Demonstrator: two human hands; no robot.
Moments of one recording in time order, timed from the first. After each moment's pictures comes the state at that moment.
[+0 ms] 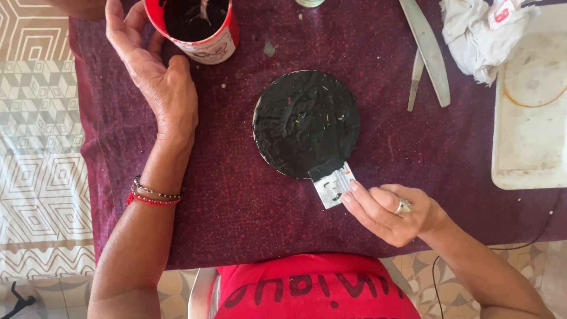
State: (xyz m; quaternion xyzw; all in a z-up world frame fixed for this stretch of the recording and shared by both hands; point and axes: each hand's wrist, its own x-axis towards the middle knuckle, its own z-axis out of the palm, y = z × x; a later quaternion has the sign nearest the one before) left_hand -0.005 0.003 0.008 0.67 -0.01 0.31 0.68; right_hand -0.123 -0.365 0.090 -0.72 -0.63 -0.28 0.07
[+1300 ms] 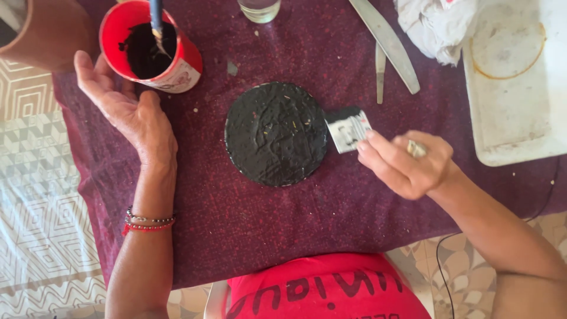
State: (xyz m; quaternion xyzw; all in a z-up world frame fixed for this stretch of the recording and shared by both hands) left_hand -0.004 0.006 0.003 0.68 -0.01 0.30 0.67; right_hand -0.085 -0.404 0.090 -0.77 -0.51 -0.36 0.11
